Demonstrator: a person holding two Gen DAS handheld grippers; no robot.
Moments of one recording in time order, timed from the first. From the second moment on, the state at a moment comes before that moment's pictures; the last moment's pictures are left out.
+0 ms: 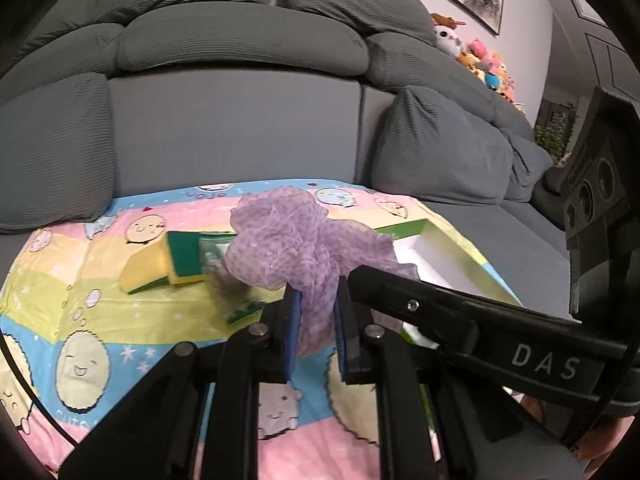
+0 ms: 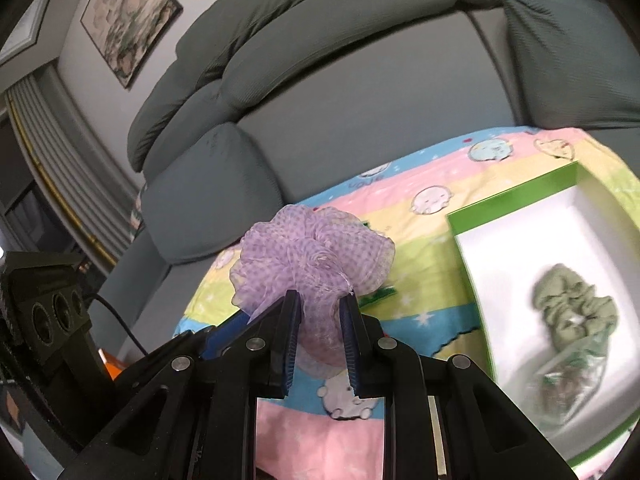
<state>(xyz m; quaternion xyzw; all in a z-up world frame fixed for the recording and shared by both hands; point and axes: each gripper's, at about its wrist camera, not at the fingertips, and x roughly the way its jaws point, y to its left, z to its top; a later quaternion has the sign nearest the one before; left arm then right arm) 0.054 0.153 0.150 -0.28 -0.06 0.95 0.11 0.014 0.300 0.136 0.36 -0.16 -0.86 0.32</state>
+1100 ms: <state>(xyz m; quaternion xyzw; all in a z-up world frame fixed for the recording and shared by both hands) -0.009 0.301 0.094 -0.36 -0.06 0.90 0.24 -0.009 0.450 0.095 0.40 -0.23 -0.88 0.12</state>
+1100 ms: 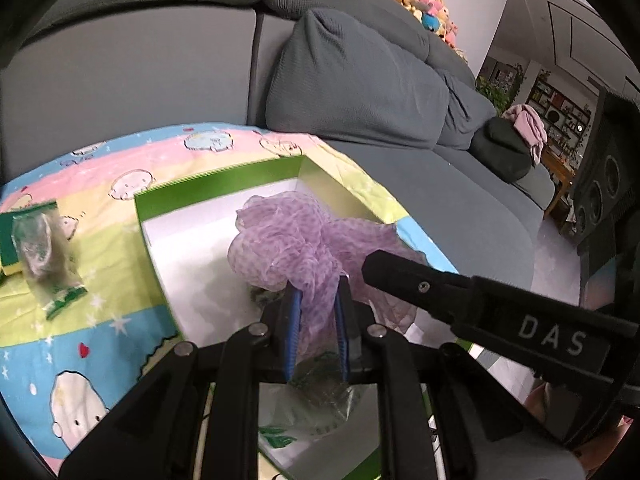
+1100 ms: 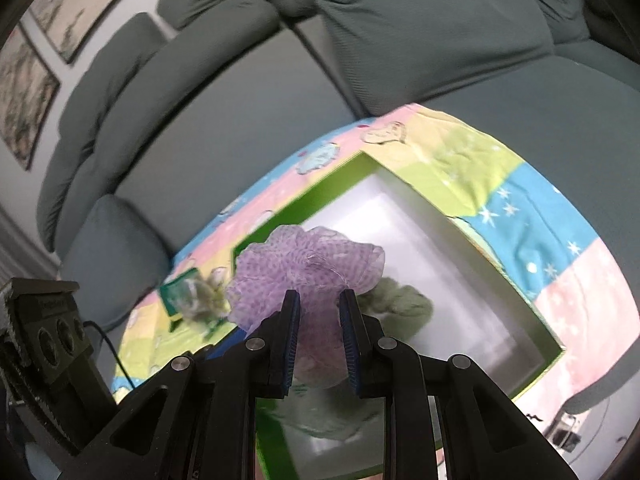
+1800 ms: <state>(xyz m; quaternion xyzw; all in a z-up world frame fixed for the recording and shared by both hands) 0.021 0.145 0.116 -0.29 -0.06 0.95 0.04 -0.004 0.381 0.131 0.31 -0.16 -0.93 0.15</state>
